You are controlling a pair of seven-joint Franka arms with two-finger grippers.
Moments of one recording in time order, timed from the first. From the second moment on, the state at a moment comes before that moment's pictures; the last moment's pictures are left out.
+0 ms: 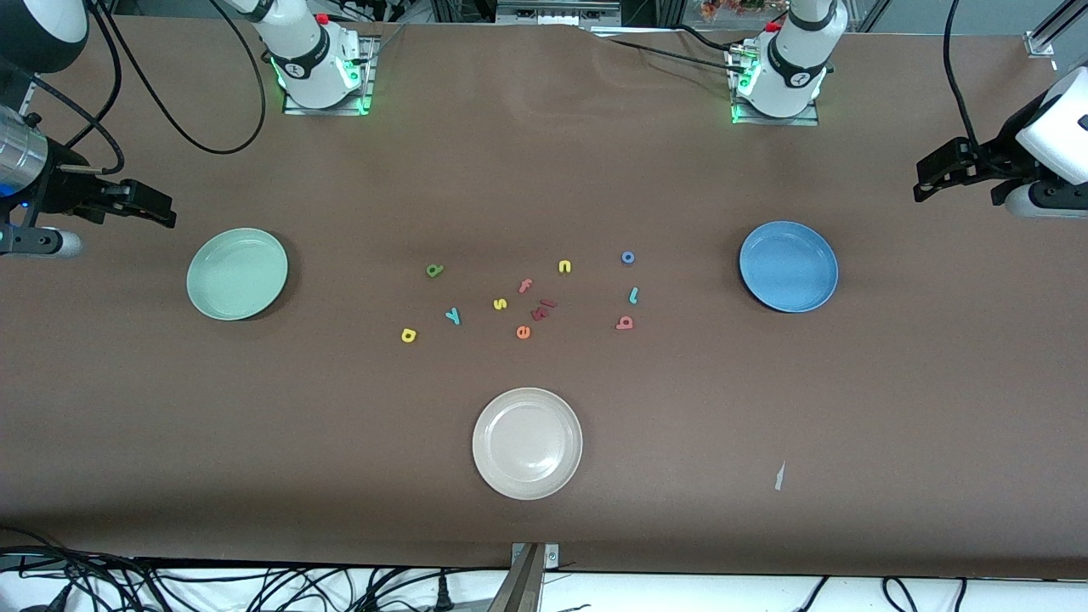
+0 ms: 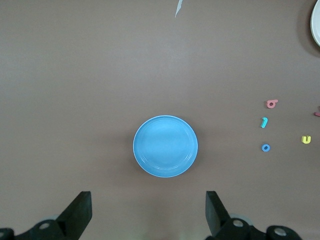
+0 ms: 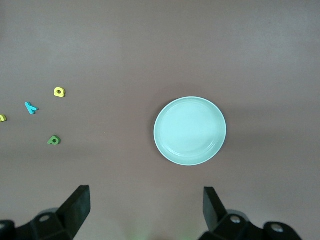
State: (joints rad) left arm -0.01 0.00 -0.03 -1.56 0.00 1.48 -0.01; right arm 0.15 0.07 -0.14 -1.61 -0.01 1.56 0.05
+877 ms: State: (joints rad) left arm -0.01 0.00 -0.03 -1.56 0.00 1.47 -0.01; right arm 0.15 0.07 -0.14 -1.61 -0.01 1.56 0.05
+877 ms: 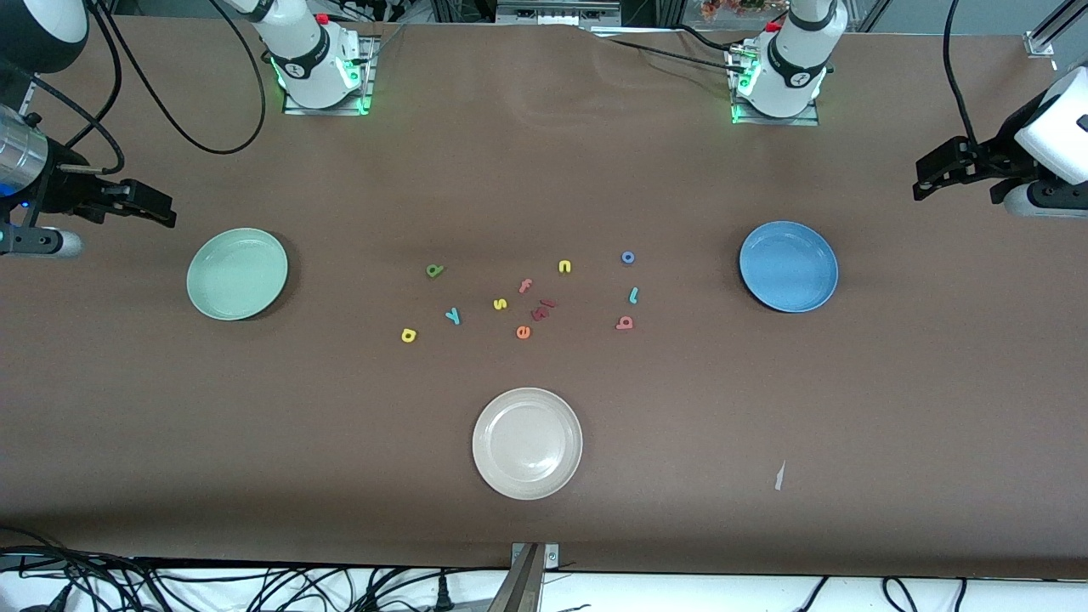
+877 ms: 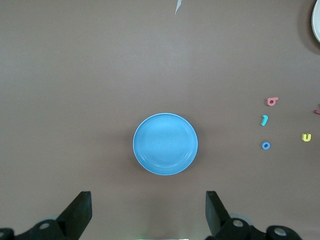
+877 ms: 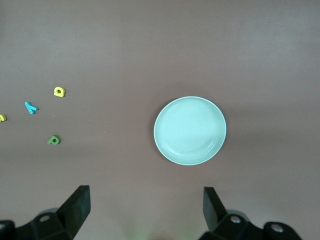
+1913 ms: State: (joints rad) left arm -0.04 0.07 -0.04 -1.57 -0.03 1.38 -0.01; right arm 0.15 0.13 -0.13 -1.61 -0.01 1.55 0.05
